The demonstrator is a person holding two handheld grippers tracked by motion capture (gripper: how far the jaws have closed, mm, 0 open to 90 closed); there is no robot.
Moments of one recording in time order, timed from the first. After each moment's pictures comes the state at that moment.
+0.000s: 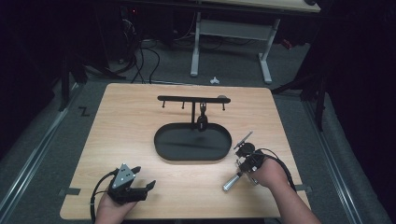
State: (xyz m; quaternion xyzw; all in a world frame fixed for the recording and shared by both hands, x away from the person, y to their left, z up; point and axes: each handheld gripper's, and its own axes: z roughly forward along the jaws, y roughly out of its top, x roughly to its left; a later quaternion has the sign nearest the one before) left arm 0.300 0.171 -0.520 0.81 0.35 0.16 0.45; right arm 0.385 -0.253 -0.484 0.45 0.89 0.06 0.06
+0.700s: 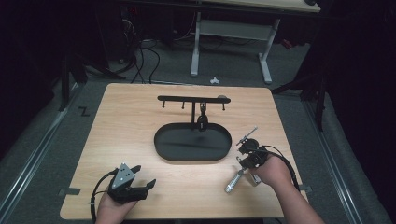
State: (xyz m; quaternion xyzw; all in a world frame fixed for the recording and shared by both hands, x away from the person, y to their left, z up) left arm 0.300 0.170 -0.518 0.80 0.35 0.17 0.46; right arm 0.380 -0.257 -0.455 0.44 0.89 0.09 0.06
